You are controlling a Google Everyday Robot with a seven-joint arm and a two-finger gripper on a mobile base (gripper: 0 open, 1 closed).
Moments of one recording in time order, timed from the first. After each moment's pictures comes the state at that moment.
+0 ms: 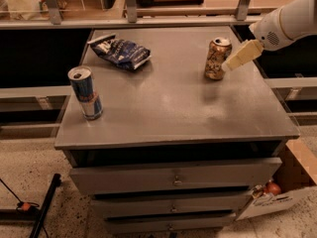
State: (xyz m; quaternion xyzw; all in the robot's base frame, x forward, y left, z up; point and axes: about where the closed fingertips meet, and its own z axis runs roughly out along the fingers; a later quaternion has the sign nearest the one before) arm 0.686 -0.244 0.907 -0.44 0.81 0.08 0.38
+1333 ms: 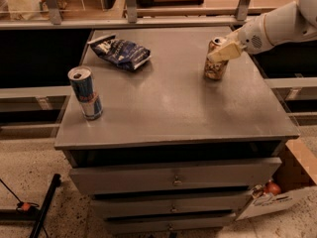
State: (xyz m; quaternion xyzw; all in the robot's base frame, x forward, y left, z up) arm 0.704 -0.195 0.893 -0.45 0.78 0.17 0.40
